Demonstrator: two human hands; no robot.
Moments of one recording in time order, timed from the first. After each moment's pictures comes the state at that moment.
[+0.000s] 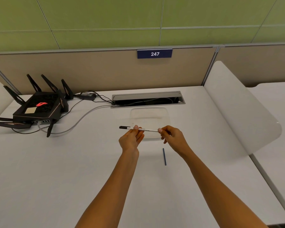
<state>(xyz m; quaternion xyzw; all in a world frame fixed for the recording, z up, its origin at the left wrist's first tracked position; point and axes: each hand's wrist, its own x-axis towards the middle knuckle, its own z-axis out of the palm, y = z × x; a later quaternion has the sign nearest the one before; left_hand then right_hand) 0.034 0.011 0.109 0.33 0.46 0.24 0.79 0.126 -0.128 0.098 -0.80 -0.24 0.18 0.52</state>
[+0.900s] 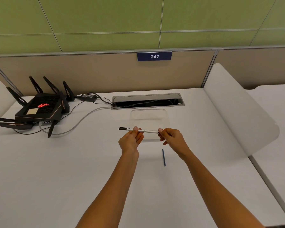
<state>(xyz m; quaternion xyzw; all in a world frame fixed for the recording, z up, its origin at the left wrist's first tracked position) 0.031 0.007 0.110 0.33 0.46 0.25 0.79 0.126 -0.131 0.099 -0.79 -0.21 0.20 0.55</state>
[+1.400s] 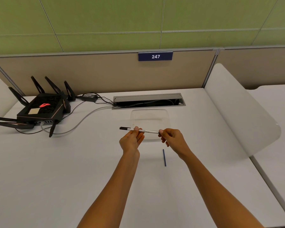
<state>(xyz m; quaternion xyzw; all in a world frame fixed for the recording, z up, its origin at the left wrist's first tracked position) 0.031 0.005 0.110 0.33 0.45 0.26 0.79 0.125 -0.131 0.099 -0.79 -0.21 0.21 0.54</state>
